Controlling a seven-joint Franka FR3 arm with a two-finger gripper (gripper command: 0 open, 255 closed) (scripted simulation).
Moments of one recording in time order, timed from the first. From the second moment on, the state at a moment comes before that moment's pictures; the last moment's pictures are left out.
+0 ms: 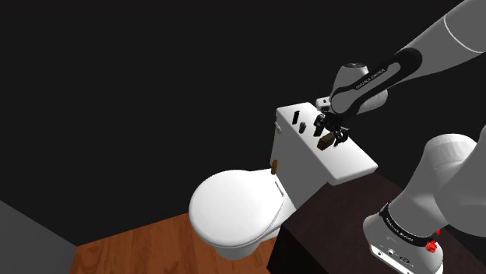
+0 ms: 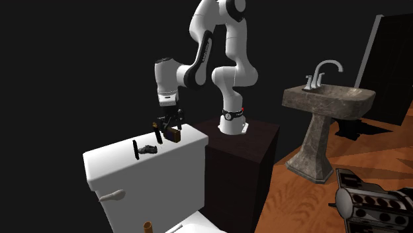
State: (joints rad) arm 0.45 -0.11 -0.87 -2.70 -0.17 2.58 -1.78
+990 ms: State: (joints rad) arm 0.45 -0.12 -0.87 -2.70 -0.18 2.58 -1.78
